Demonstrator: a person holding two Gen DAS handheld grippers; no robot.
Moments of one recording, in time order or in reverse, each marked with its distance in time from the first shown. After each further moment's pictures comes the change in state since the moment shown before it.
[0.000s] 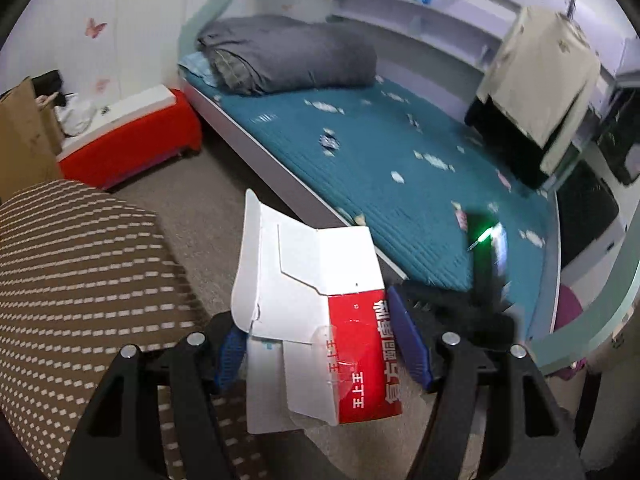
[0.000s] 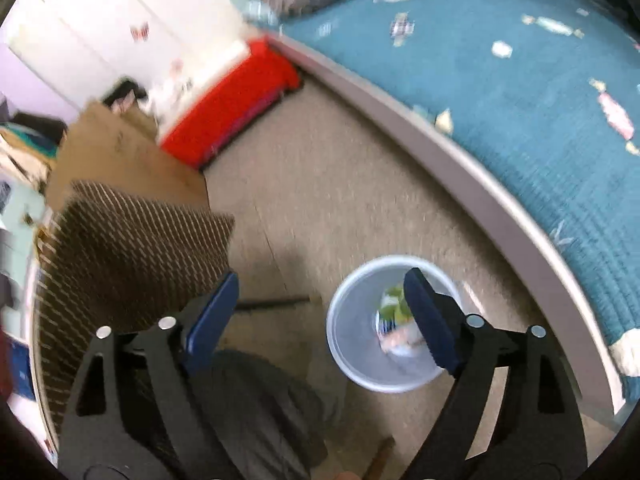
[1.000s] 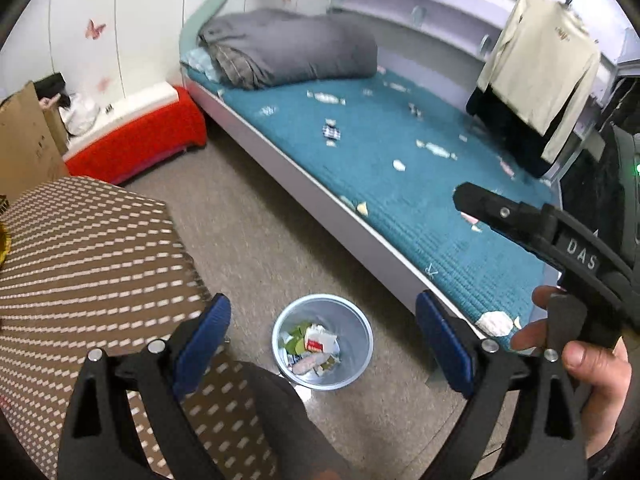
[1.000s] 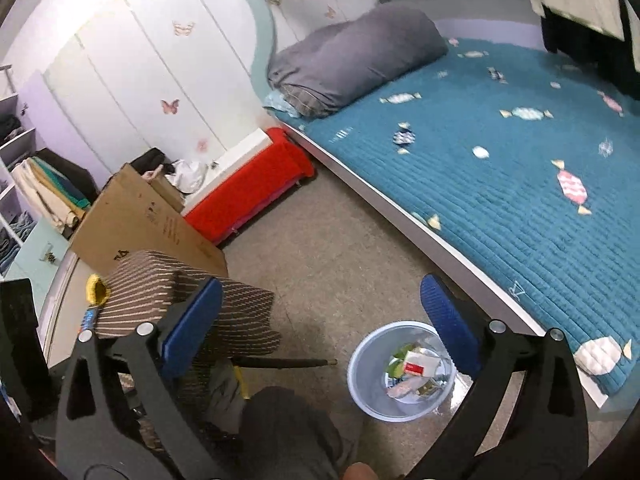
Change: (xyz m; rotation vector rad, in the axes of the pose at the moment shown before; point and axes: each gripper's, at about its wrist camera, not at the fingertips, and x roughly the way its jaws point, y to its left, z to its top) left arm -0.035 -0.003 -0.010 0.009 0.006 0.034; right arm -0.134 0.068 0.004 -0.043 -0.261 0.021
